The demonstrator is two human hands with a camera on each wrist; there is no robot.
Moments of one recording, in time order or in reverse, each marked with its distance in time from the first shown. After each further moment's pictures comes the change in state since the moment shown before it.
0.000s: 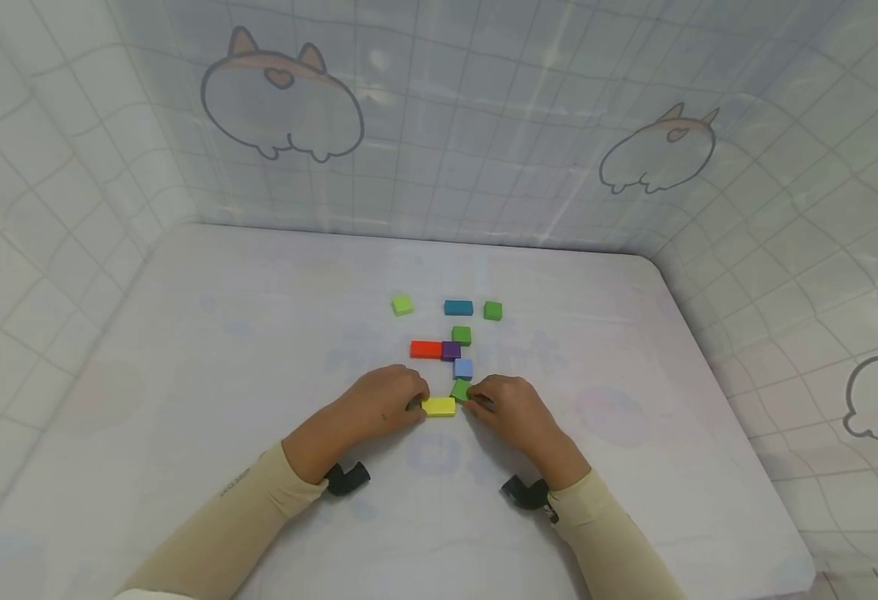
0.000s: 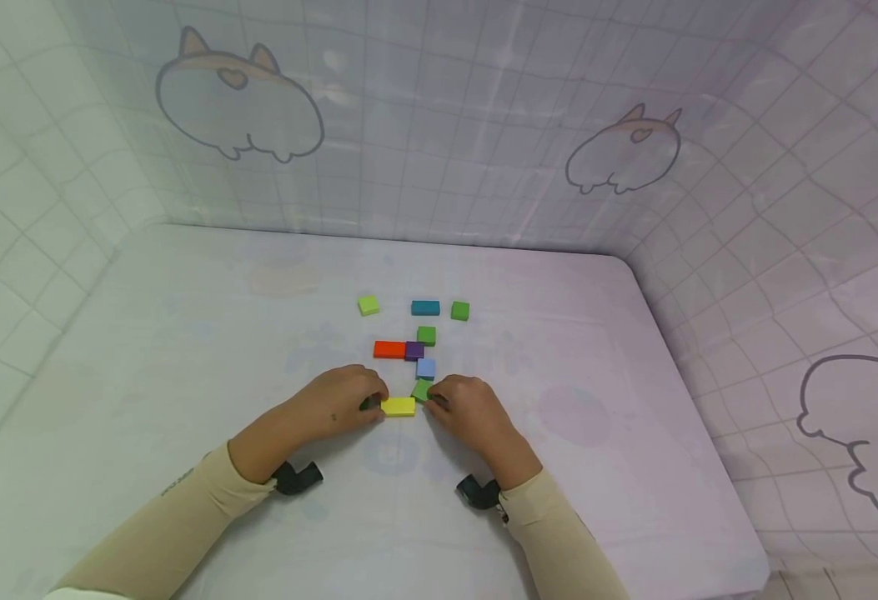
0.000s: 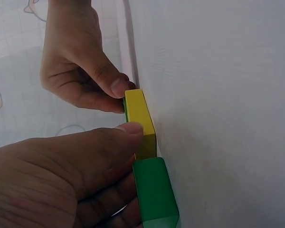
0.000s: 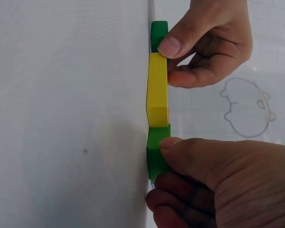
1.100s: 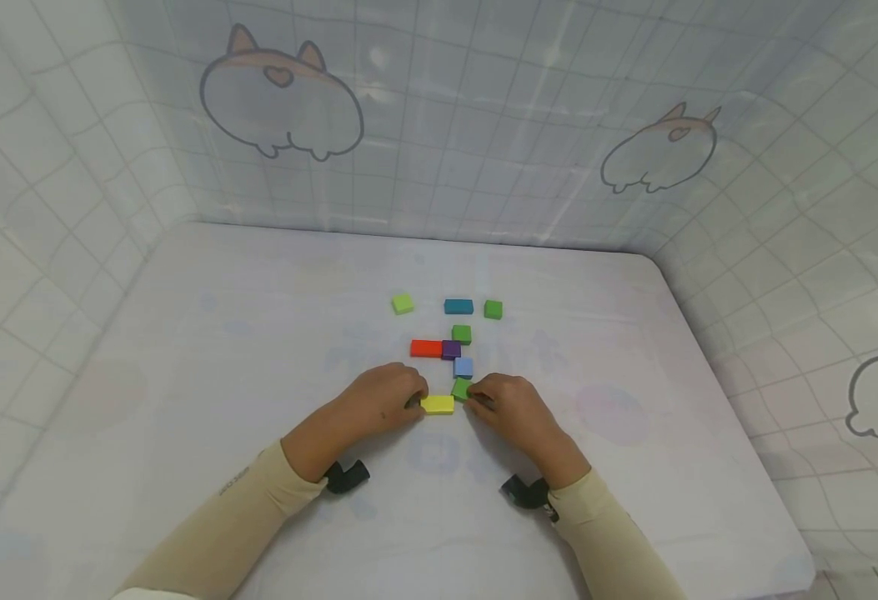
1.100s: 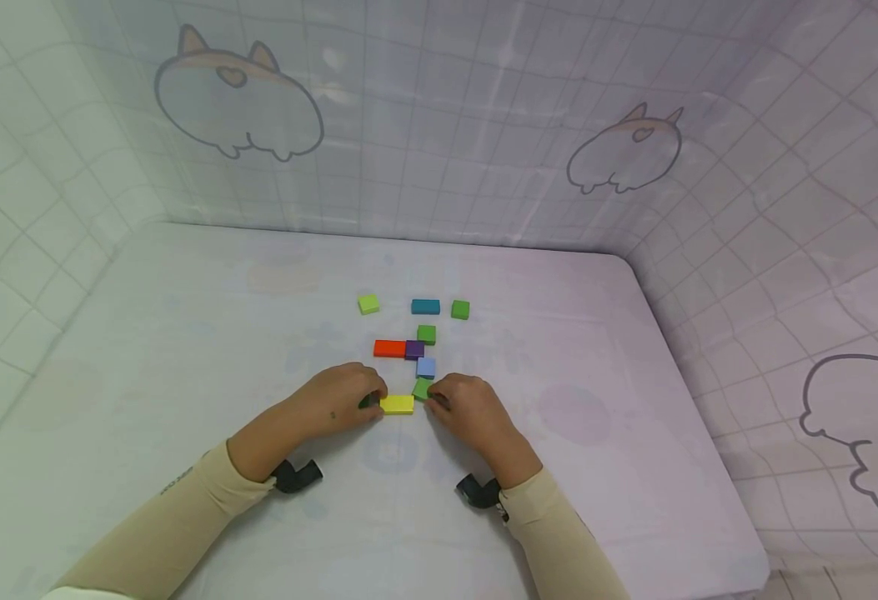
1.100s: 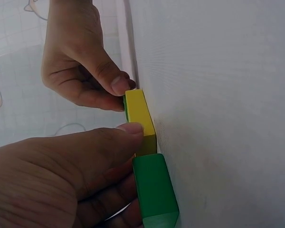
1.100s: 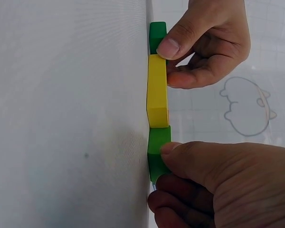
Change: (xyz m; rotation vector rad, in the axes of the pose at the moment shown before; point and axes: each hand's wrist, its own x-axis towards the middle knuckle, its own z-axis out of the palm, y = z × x) left_hand 0.001 -0.001 -0.001 0.018 -0.005 -0.013; right_hand 0.001 0.000 -0.001 0.022 -0.011 0.016
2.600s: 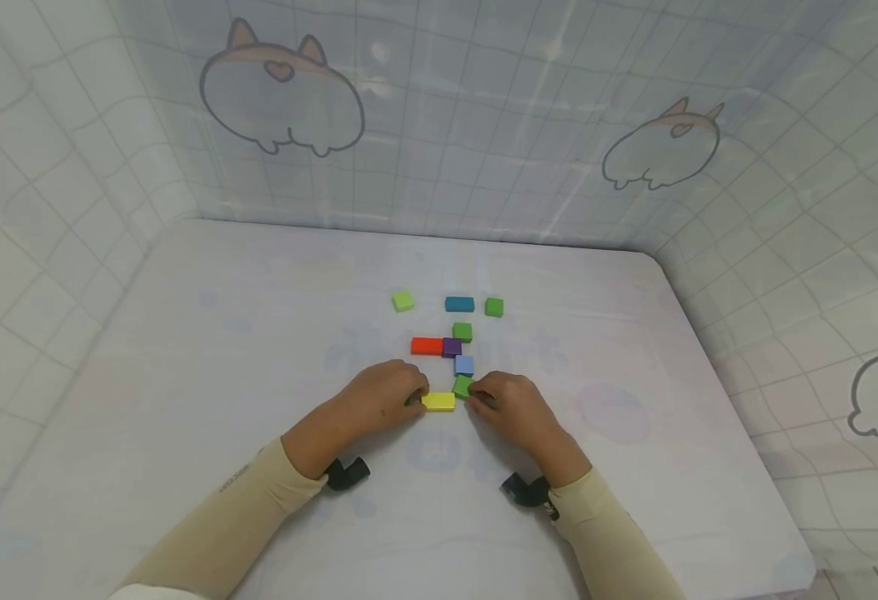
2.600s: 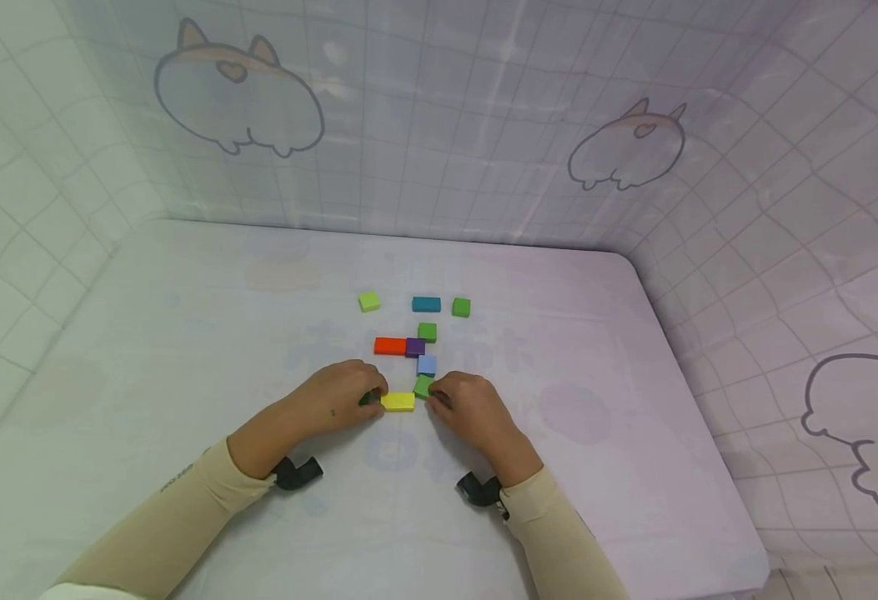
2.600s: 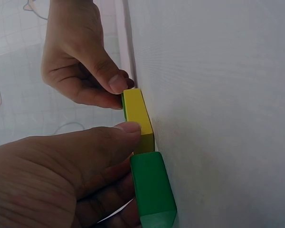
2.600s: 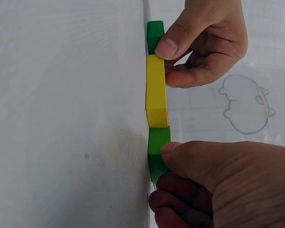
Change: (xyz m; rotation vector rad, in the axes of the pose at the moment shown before) left_hand -0.001 -0.001 0.003 -0.005 0.024 0.011; right_hand -0.002 0.005 0.006 0.023 0.043 -0.043
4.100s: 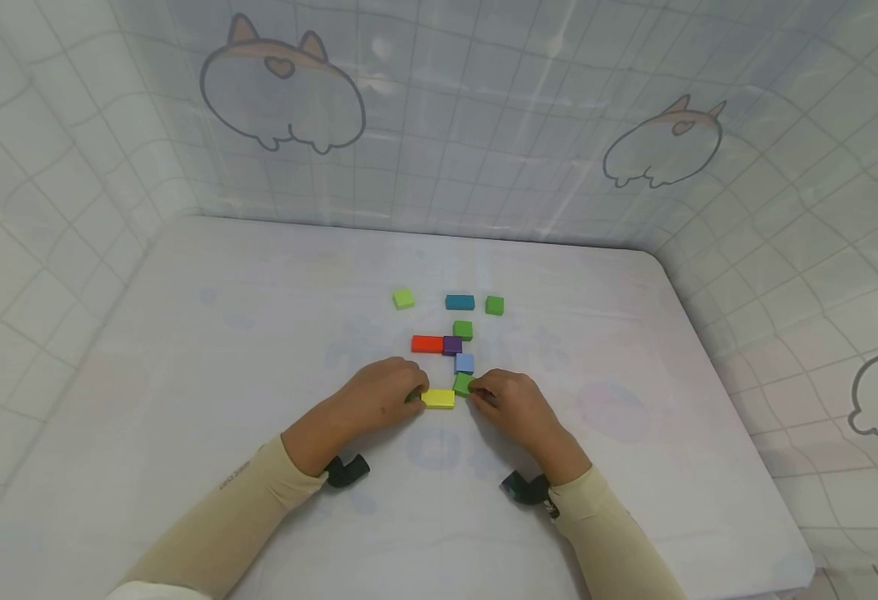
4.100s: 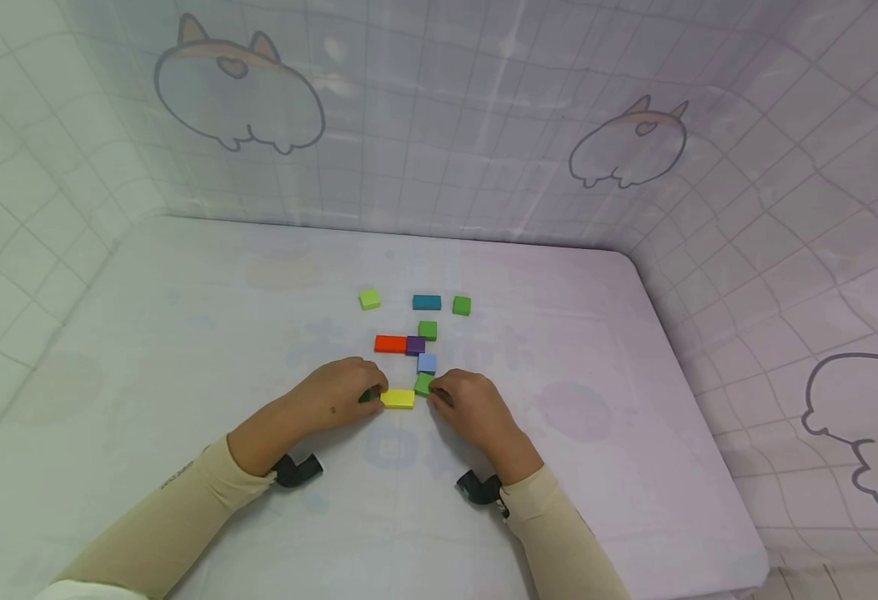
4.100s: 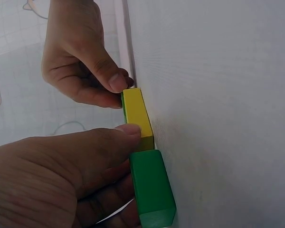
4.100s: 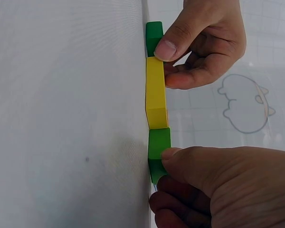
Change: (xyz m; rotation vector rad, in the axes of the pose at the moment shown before) left_hand -0.001 0.000 -0.001 0.014 0.001 -0.001; right_hand -0.001 0.000 0.000 0.017 -0.001 0.019
